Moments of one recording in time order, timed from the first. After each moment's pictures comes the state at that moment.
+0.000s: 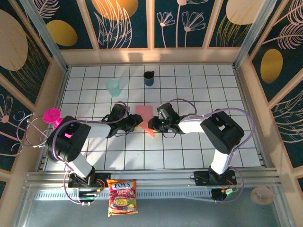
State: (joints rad) left arm -0.50 1.66 0.60 0.33 0.43 -1.16; right arm 0.74 1.79 0.80 0.17 -0.33 0.91
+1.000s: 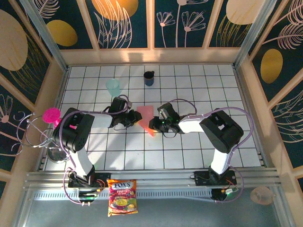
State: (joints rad) left arm -0.42 1.80 0.78 0.15 0.54 -0.91; right arm 0.73 1.80 0.80 0.16 -0.33 0.91
